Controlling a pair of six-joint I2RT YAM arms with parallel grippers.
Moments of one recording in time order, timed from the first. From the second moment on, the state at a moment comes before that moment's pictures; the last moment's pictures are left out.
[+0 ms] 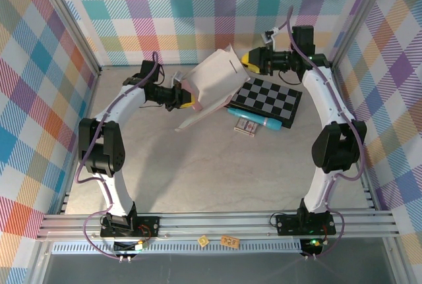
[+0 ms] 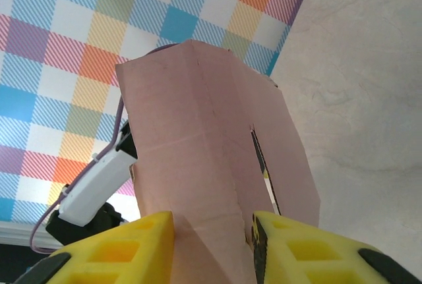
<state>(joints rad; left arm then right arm) -0.18 1.88 1.55 -0.69 0.95 -0.39 0.15 1.88 1.90 -0.60 -1.21 0.55</state>
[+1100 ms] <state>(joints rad) -0.20 1.88 1.56 -0.77 0.87 -0.35 0.30 1.86 1.97 -0.86 -0.67 0.23</state>
